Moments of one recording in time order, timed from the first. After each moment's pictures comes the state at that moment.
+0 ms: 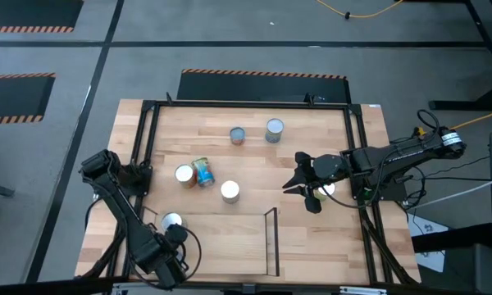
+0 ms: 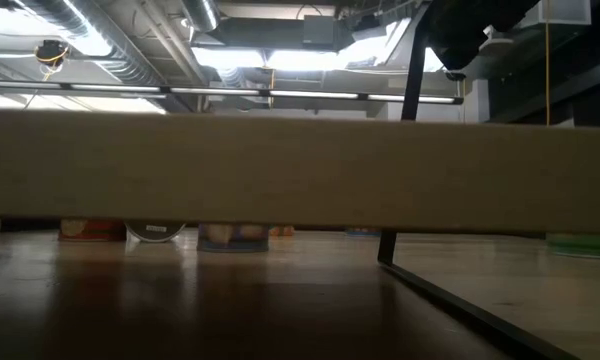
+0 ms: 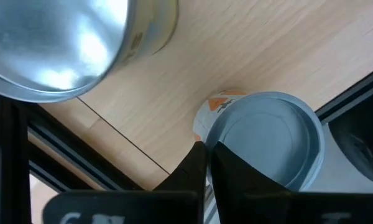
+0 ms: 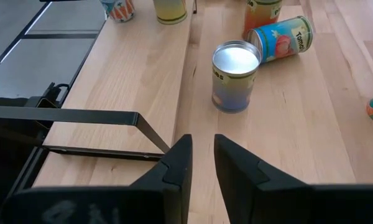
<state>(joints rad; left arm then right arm) -0.90 1.80 1.50 -1.25 0.07 -1.74 0.23 1.13 0.83 -0.30 0.01 0.15</state>
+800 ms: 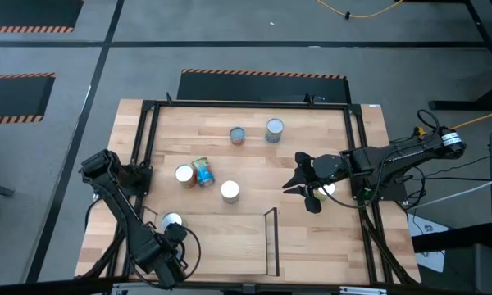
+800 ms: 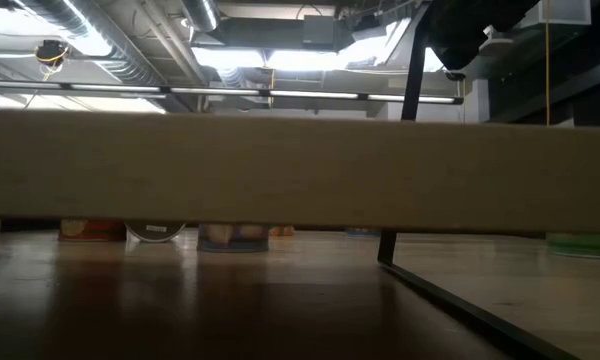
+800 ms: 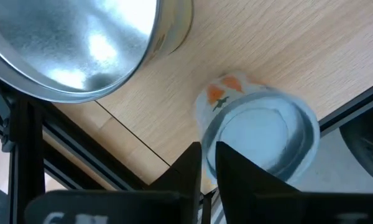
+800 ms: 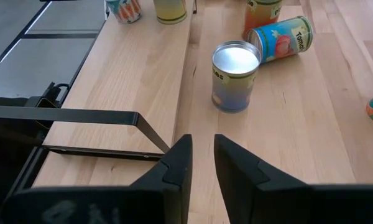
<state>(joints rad) -0.90 1.80 1.50 -1.28 0.07 -1.75 0.23 1.13 0.83 -0.30 0.01 0.14</state>
